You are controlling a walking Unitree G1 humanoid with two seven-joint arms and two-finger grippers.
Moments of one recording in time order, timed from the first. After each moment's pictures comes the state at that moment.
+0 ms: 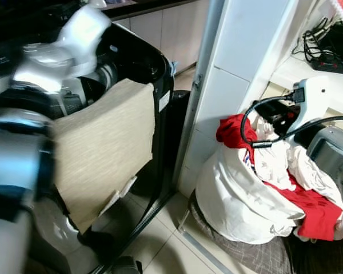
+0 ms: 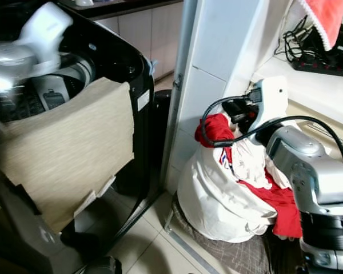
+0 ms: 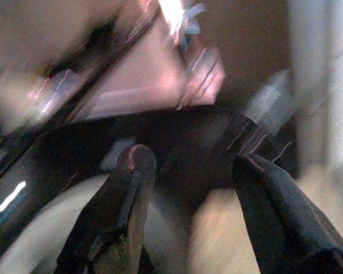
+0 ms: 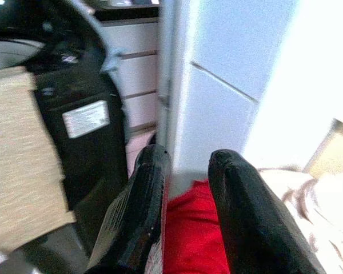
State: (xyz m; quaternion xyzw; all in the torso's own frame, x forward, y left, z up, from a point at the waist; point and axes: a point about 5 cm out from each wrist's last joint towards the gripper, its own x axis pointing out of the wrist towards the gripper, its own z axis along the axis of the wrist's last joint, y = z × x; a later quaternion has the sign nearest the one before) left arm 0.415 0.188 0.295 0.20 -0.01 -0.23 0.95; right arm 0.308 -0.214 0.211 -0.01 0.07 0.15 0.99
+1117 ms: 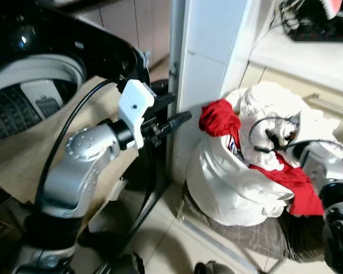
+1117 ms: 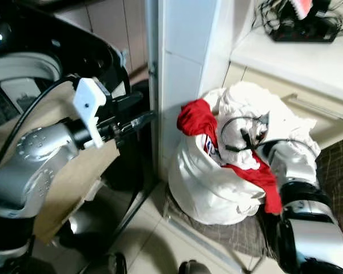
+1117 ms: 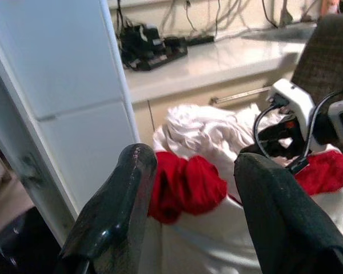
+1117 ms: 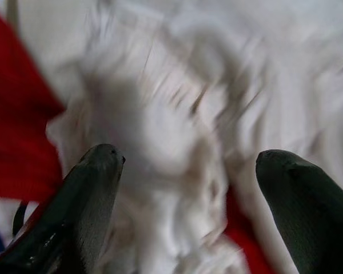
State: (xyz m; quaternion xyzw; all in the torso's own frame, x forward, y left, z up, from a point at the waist) left arm 0.286 0.109 0.224 0.10 -0.07 -0.44 0.89; right arm 0.348 -0.274 0.103 0.03 0.21 0.00 0.98
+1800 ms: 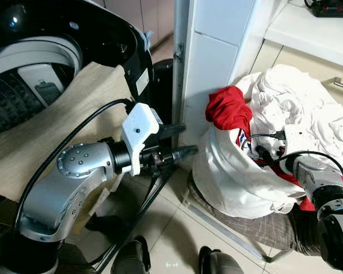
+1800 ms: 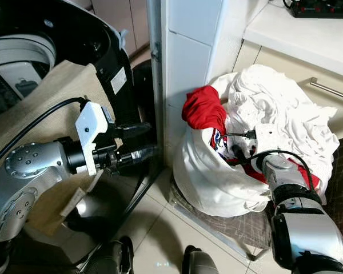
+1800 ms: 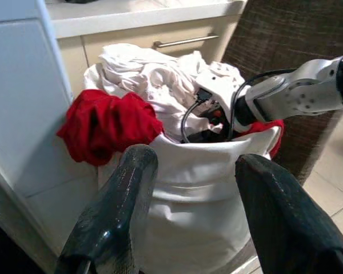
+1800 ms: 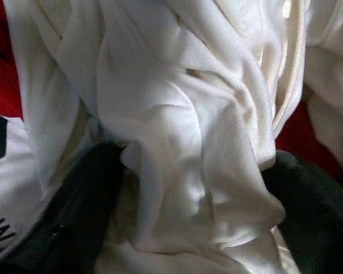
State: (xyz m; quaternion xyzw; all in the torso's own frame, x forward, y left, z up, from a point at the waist) left arm 0.251 0.106 0.217 0.11 0.00 -0.53 0.84; right arm 0.340 -0.271 0.078 -0.04 0.27 0.01 0.96
